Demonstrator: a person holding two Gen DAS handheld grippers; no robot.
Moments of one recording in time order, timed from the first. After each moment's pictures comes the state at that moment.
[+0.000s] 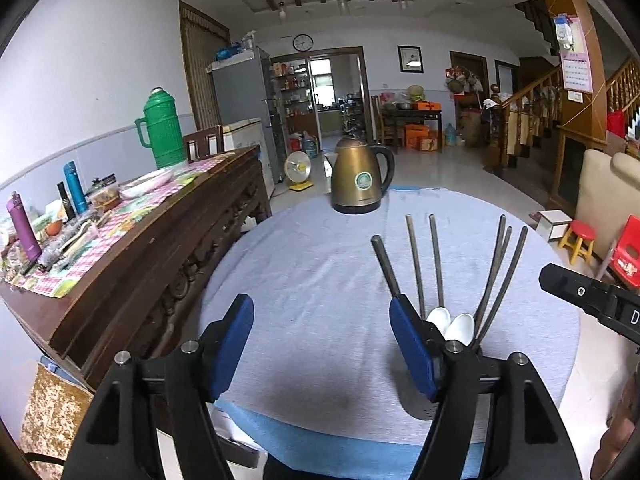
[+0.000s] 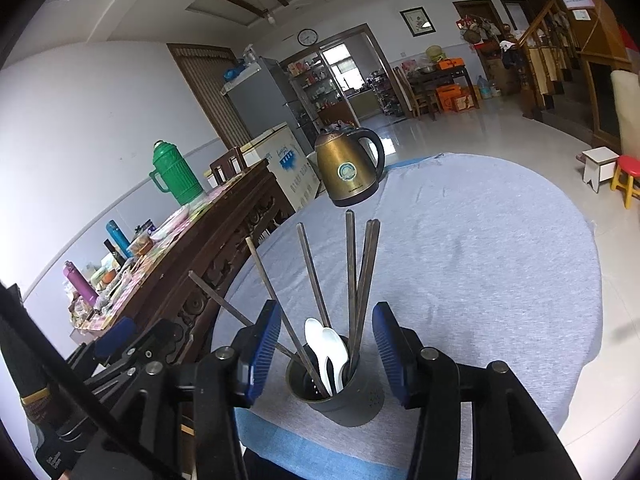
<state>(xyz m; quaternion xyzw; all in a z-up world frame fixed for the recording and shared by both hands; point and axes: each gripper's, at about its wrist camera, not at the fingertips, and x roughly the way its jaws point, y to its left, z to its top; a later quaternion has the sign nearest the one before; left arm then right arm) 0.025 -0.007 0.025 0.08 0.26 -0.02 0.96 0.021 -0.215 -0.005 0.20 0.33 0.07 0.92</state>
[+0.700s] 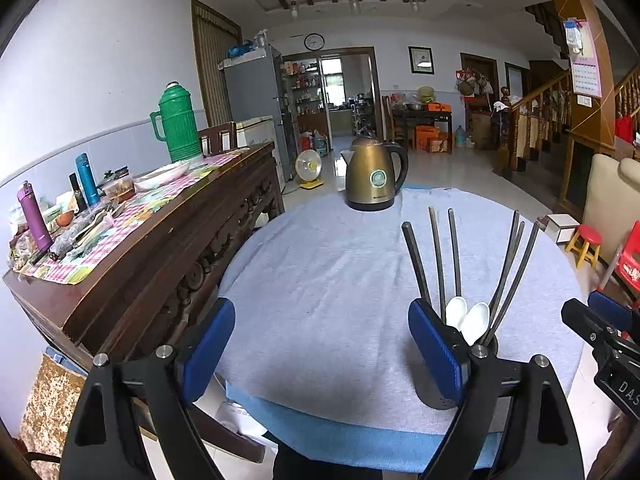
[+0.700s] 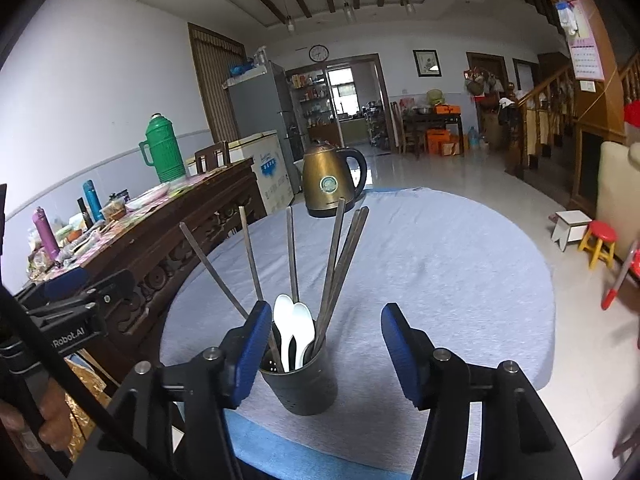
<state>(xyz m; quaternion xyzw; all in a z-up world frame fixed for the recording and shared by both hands) 0.017 0.013 0.024 0.06 0.27 -0.01 0.96 -0.024 -0.188 -0.010 0.08 0.30 0.02 0.95</state>
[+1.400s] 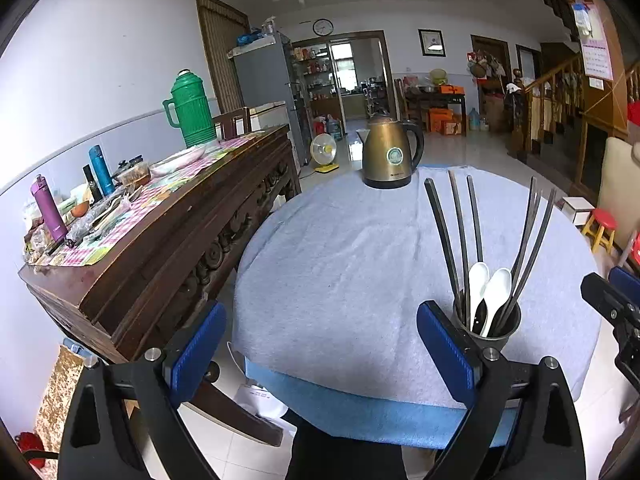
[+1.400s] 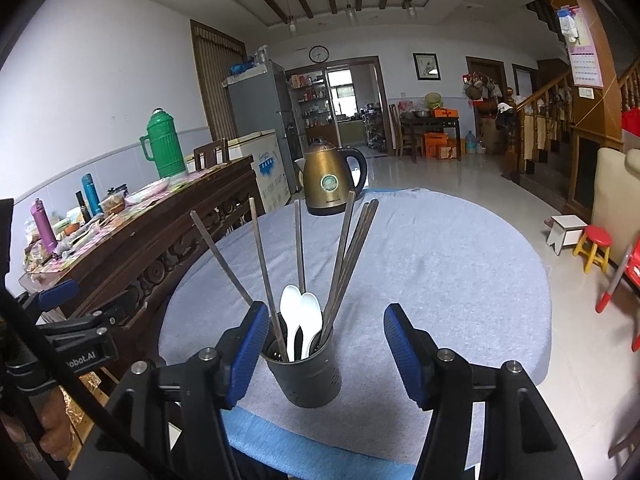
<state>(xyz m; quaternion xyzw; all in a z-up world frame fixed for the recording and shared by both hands) 0.005 0.021 0.007 0.08 0.29 0.02 0.95 -0.035 -0.174 -0.012 0.07 0.30 0.02 0.95</state>
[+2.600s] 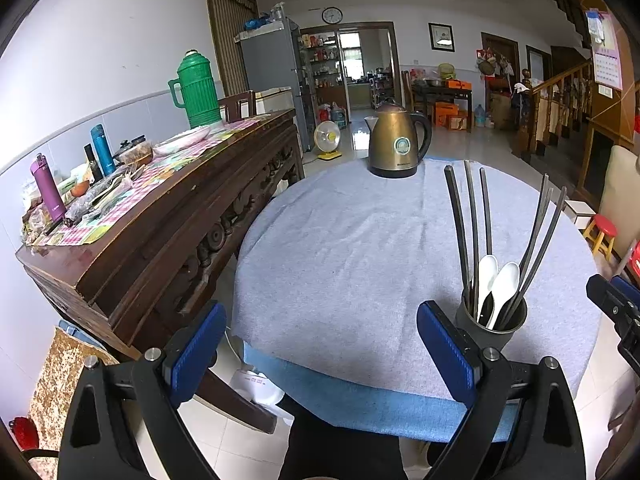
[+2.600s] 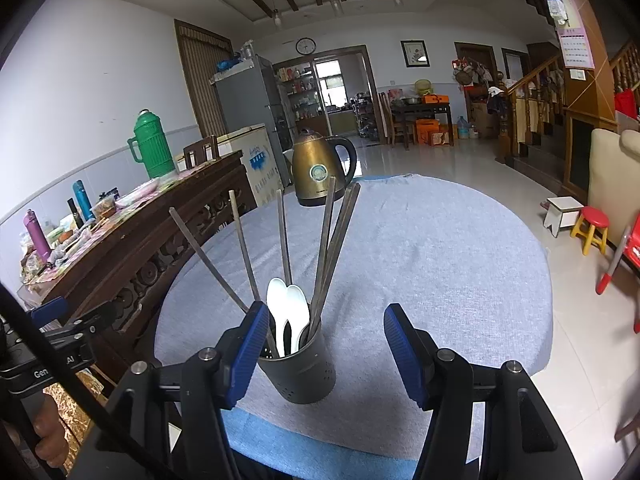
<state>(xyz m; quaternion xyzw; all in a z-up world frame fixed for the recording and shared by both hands) 0.010 0.034 0.002 0.06 0.31 0.03 0.95 -0.028 -0.185 -0.023 0.09 0.32 0.00 0.94</state>
